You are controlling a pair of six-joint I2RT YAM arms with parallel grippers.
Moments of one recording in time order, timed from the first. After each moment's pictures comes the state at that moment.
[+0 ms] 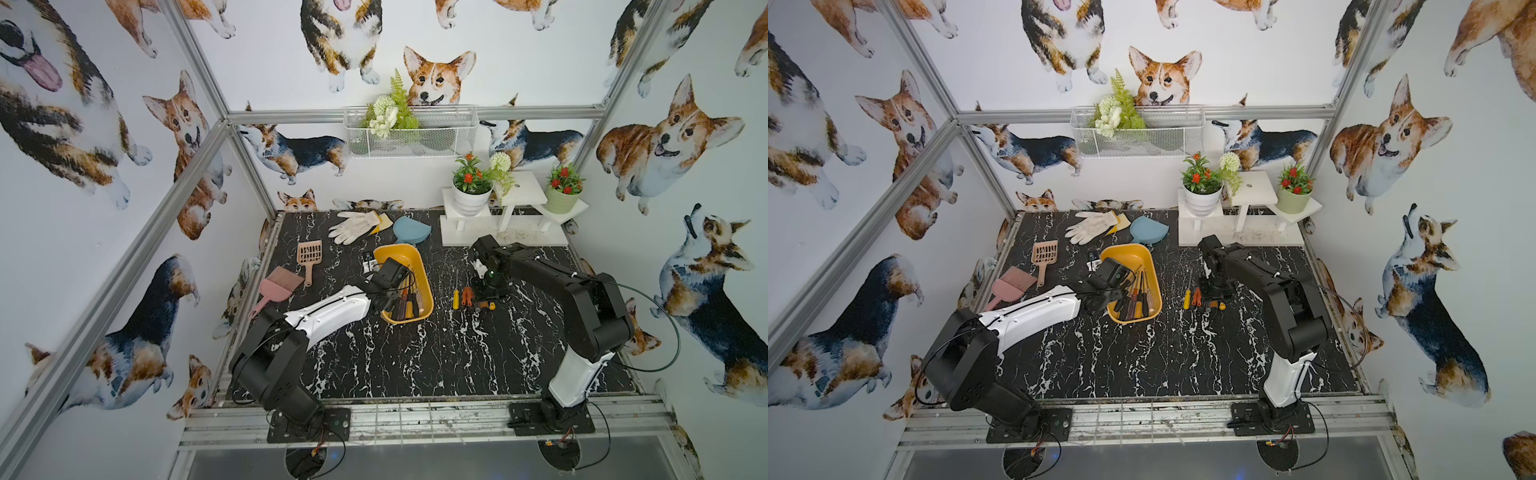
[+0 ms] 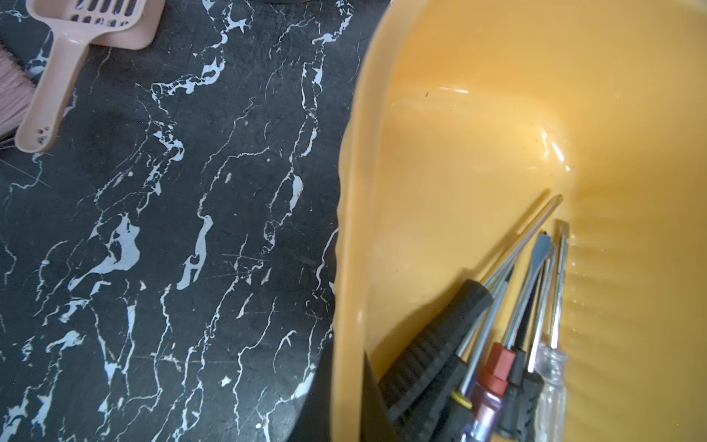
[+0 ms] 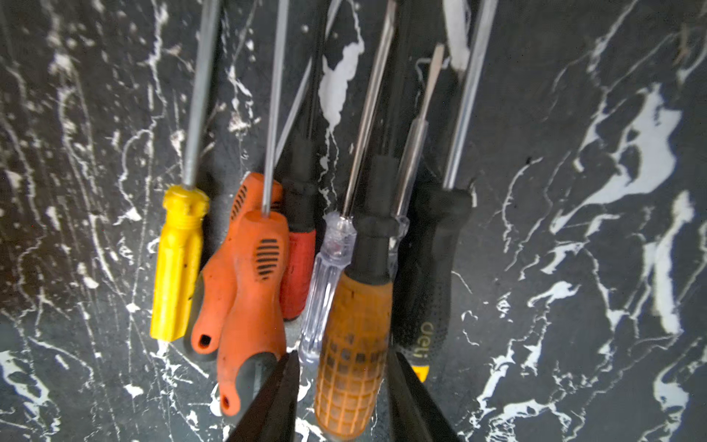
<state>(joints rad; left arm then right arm) -0.66 1.58 1.01 -0.47 -0.50 -0.81 0.41 1.76 1.24 -0.91 0.00 0.25</state>
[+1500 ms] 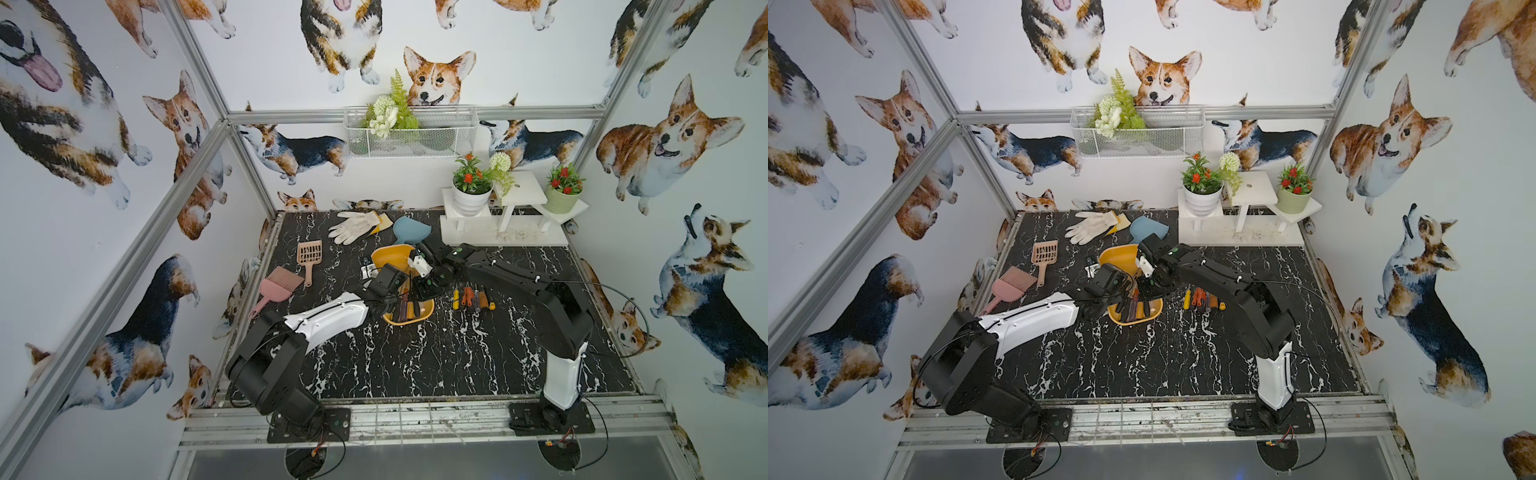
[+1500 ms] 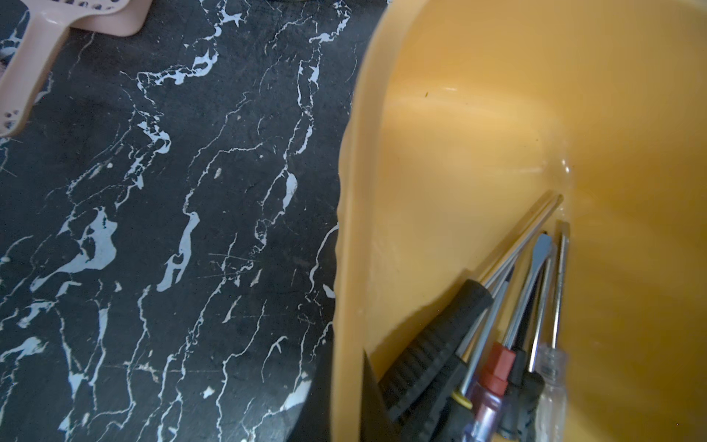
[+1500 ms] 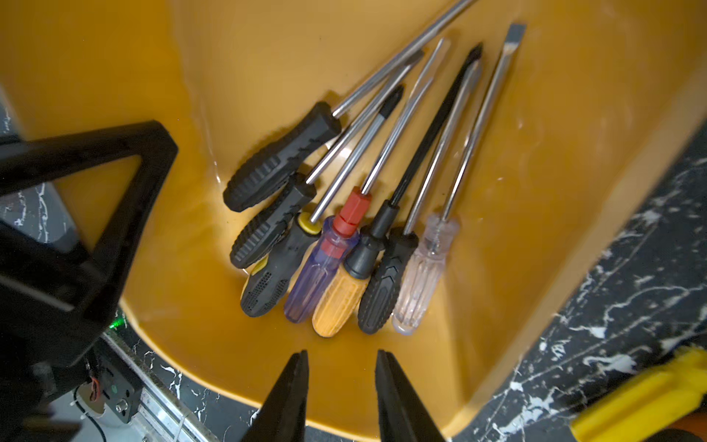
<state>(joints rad) -0.67 1.55 0.91 -0.34 -0.50 -0.83 0.77 1.93 1.52 -0.79 -0.26 0.34</state>
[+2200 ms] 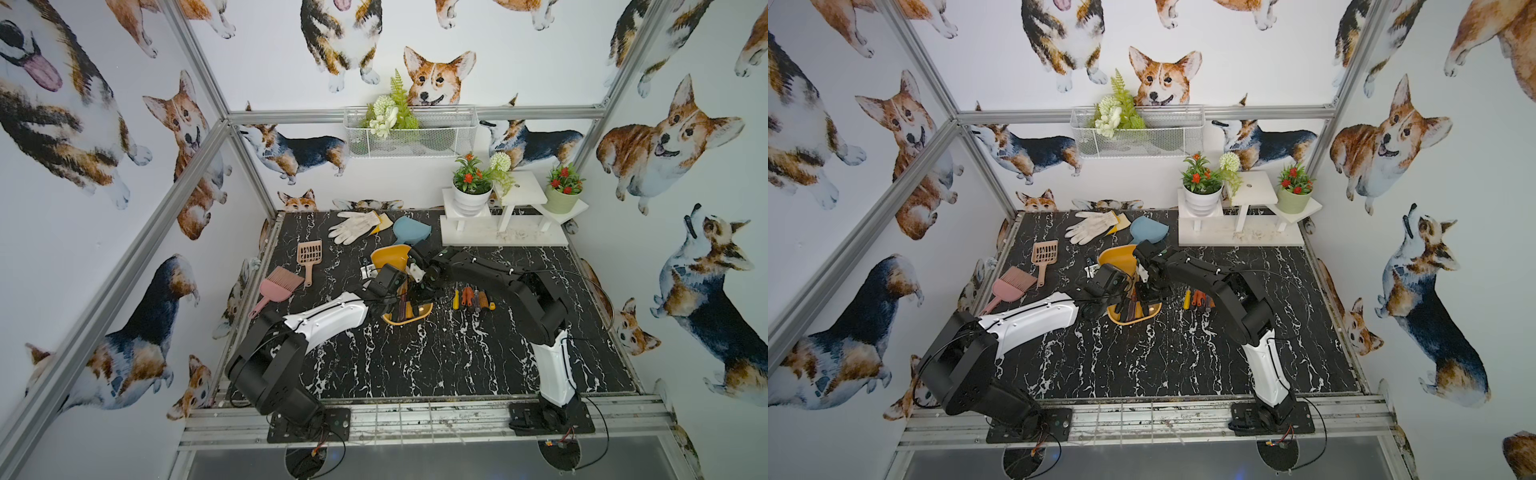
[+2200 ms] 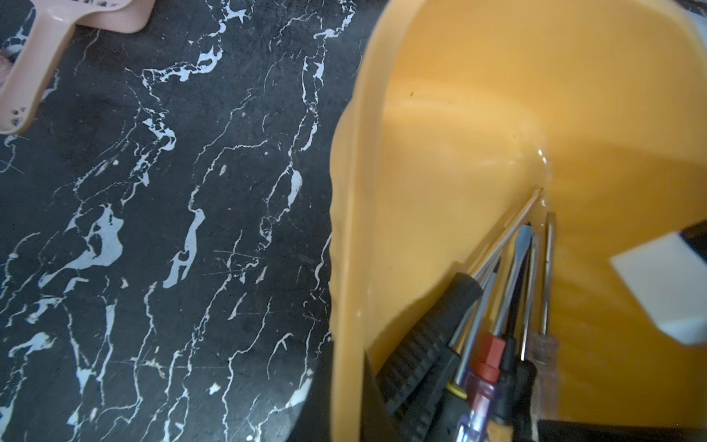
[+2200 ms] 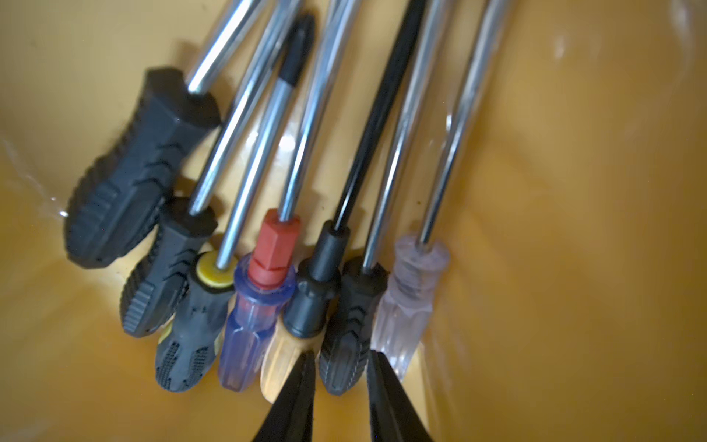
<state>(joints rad) -0.67 1.55 0.91 -0.36 -0.50 -0.83 0.77 2.11 1.60 -0.82 -0.24 0.38</state>
